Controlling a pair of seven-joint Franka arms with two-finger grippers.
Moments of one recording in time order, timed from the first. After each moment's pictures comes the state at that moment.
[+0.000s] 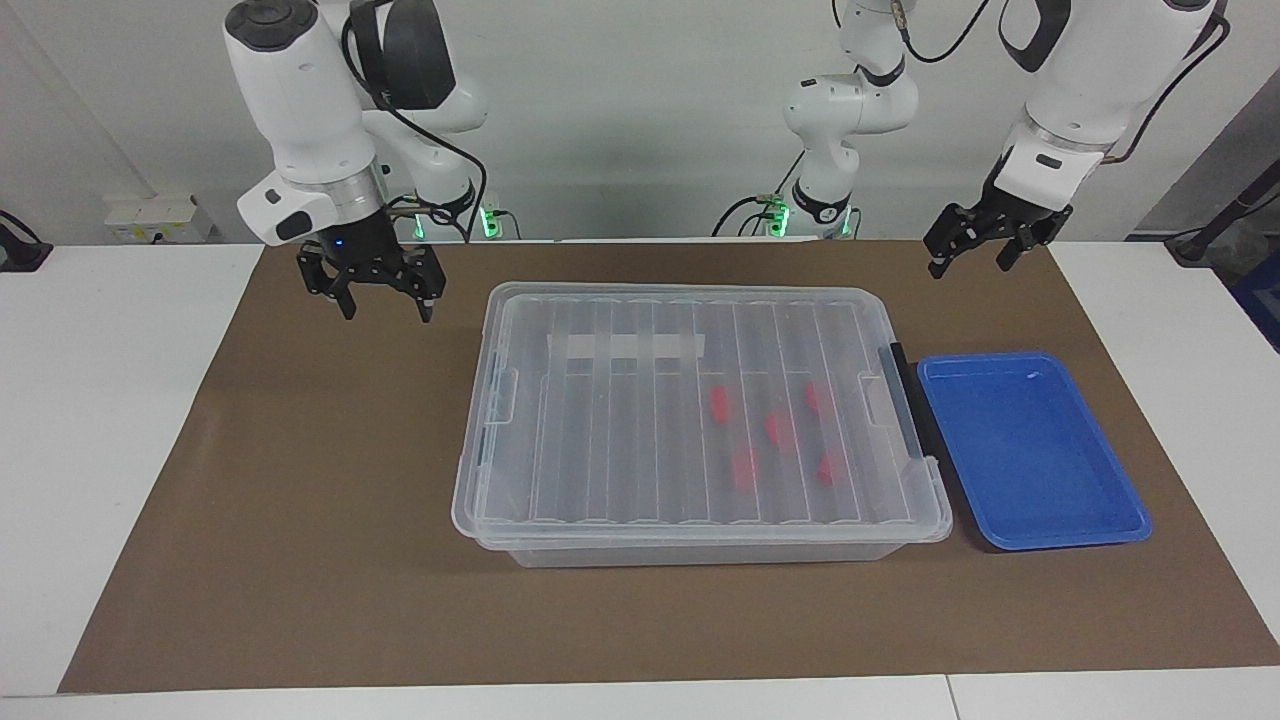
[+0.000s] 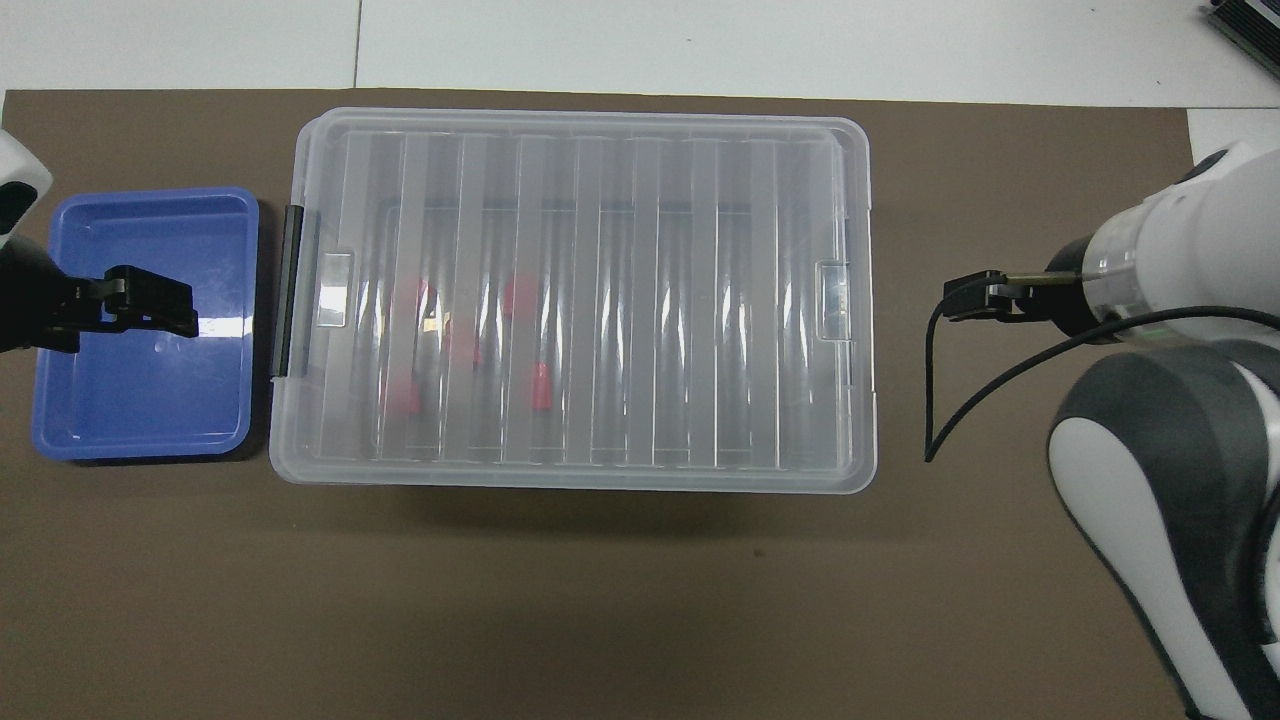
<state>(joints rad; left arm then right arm) 0.00 -0.03 -0.10 -1.61 -0.02 1.58 -0.17 0.05 -0.01 0.13 -1.76 -0.03 1.85 0.26</state>
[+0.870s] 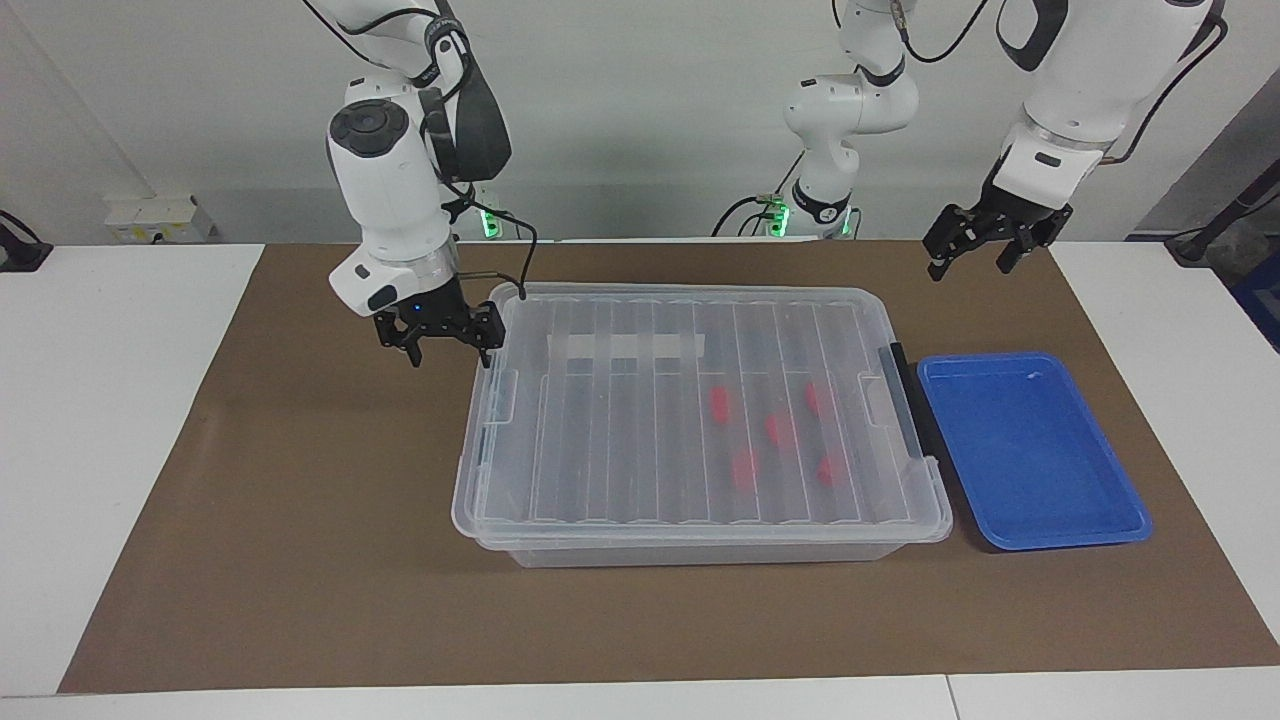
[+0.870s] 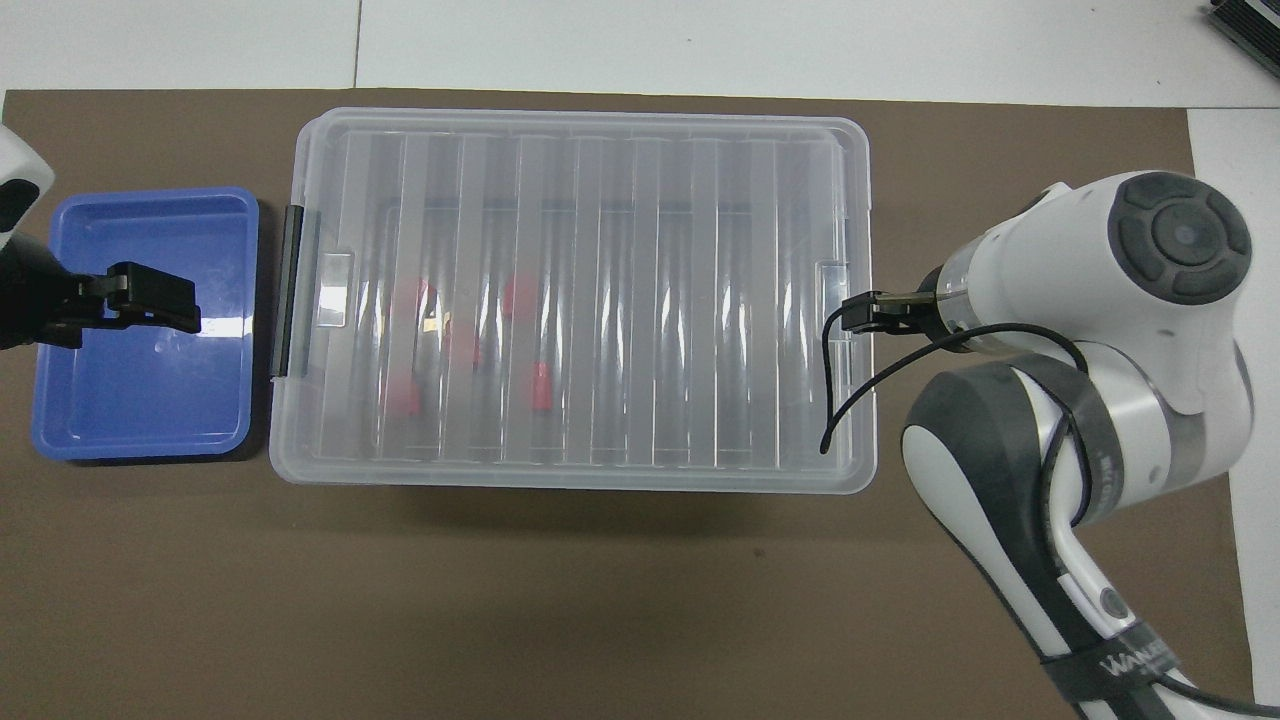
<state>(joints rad) -0.01 -0.03 -0.10 -1.61 -0.02 1.59 -0.17 0.12 0.07 0.13 -1.87 -0.03 2.01 0.31</state>
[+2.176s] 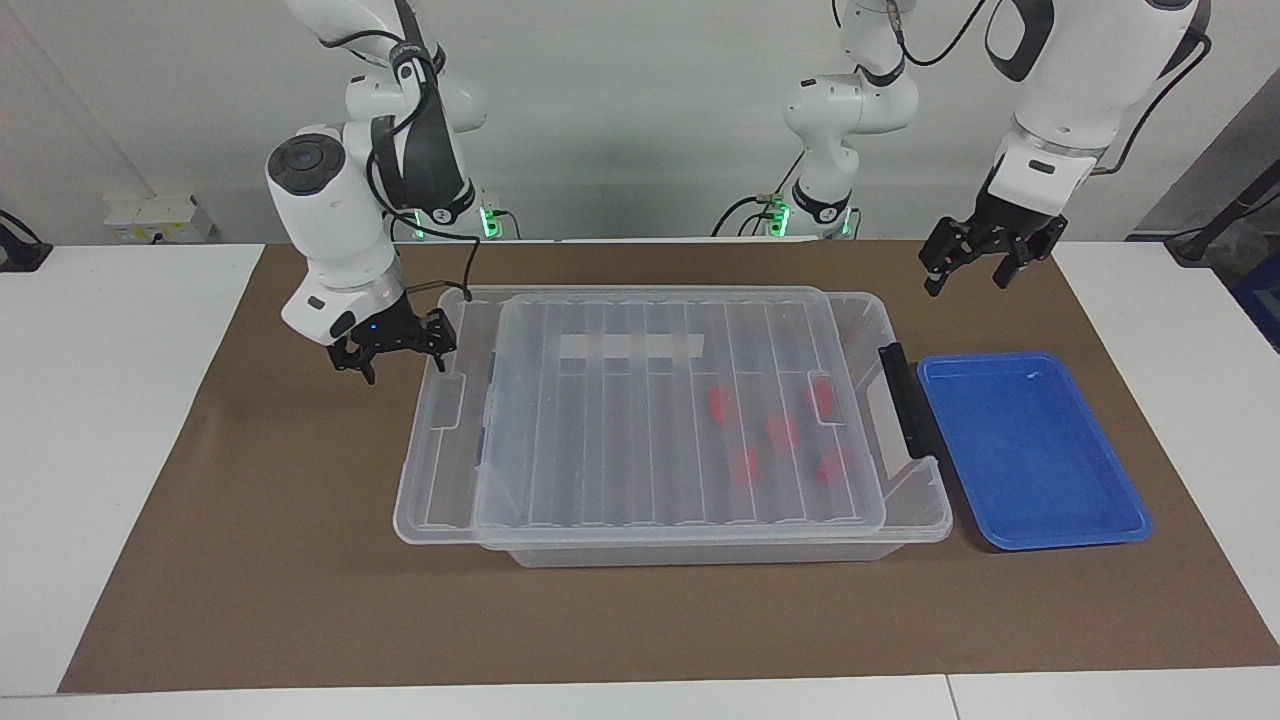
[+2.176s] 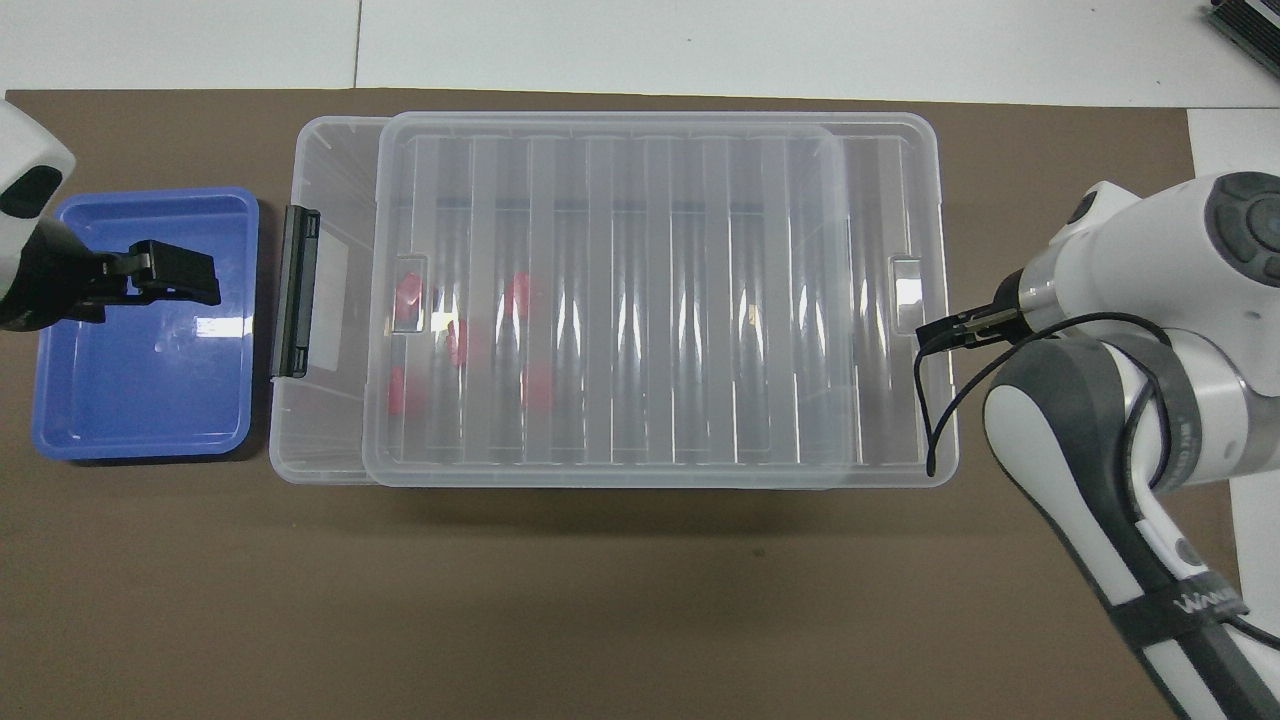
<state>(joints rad) -0.01 -0.04 -0.11 -1.67 -0.02 1.74 -0.22 -0.02 0.07 0.12 -1.92 -0.03 2.01 -0.13</state>
